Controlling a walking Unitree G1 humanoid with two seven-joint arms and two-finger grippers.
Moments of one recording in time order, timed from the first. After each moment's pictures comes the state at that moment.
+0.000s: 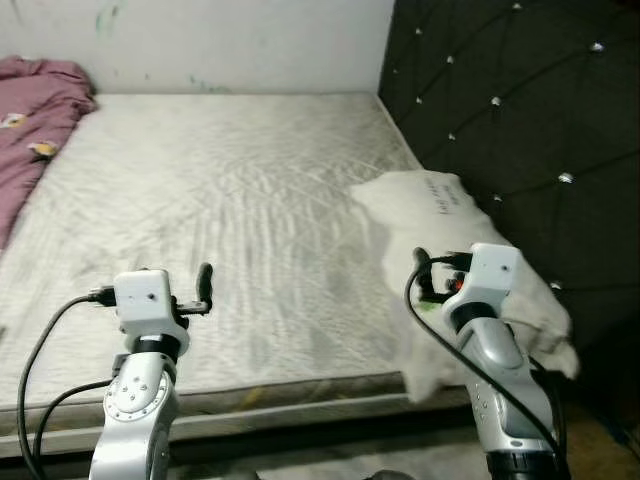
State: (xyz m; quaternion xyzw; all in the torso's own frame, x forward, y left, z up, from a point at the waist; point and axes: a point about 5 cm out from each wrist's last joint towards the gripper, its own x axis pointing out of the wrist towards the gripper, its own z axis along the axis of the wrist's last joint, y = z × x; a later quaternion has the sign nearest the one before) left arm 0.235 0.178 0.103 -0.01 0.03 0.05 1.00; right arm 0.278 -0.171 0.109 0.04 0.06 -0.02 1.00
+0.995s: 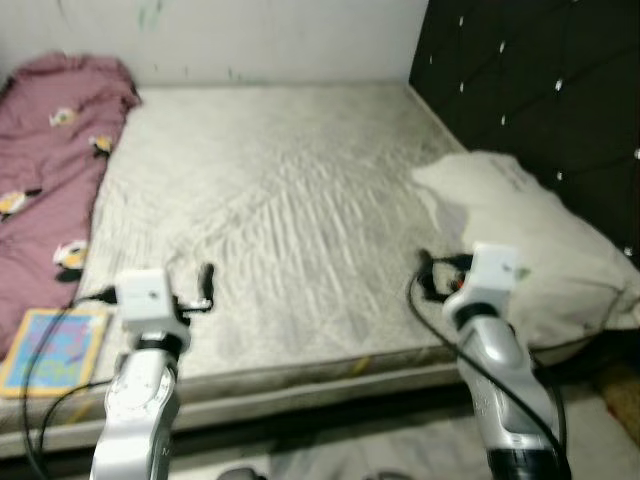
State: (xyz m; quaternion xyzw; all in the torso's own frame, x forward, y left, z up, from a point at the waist) left arm 0.236 0.177 0.103 -0.02 0.03 0.05 1.00; right arm 0.278 -0.175 0.106 0.03 0.06 -0.03 1.00
